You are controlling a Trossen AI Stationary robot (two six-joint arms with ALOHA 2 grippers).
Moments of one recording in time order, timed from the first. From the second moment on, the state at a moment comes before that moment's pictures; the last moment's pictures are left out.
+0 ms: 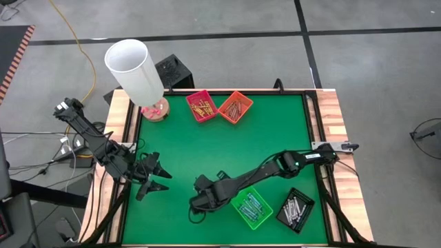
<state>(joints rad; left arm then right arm) -0.73 0.70 0.52 -0.17 -0.41 -0.67 0.39 2.49 2.33 -1.12 0.42 1.03</state>
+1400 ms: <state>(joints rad) -0.72 0.70 0.52 -0.17 -0.43 -0.69 0.69 2.29 2.27 -1.57 0.26 1.59</state>
